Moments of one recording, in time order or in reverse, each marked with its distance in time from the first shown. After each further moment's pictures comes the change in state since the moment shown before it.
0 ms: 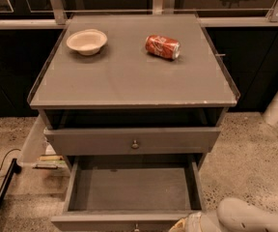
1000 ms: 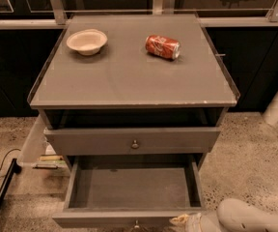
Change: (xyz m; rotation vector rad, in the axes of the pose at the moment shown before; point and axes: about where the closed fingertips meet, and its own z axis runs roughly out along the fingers) arm 0.000 0.000 0.000 0.000 0.000 0.000
